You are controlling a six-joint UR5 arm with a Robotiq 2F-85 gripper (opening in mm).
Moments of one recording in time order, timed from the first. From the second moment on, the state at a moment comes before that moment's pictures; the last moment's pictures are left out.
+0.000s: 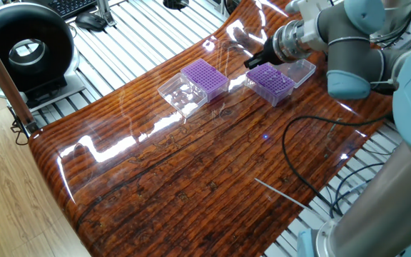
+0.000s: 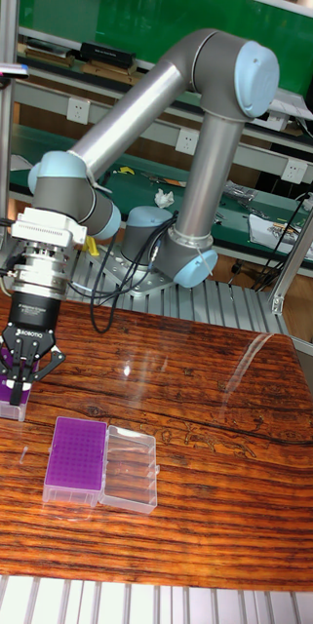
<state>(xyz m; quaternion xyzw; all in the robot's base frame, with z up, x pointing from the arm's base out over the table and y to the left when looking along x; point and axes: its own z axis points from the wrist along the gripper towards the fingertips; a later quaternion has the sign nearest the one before) 0.587 -0.186 0.048 0.01 0.94 0.00 0.33</state>
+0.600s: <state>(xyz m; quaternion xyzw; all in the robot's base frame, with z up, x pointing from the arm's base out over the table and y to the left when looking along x) 0.551 -0.202 0.036 0.00 0.98 -0.05 0.20</state>
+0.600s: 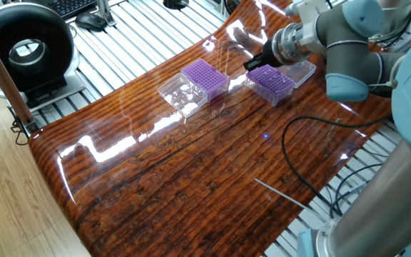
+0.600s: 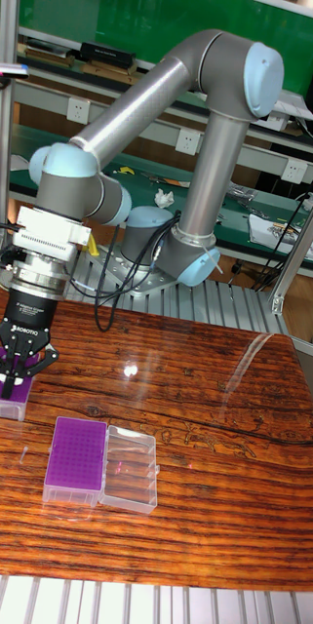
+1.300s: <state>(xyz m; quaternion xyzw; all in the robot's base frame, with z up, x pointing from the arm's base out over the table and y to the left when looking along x) 0.554 -0.206 0.092 -0.01 0.99 -0.05 0.14</state>
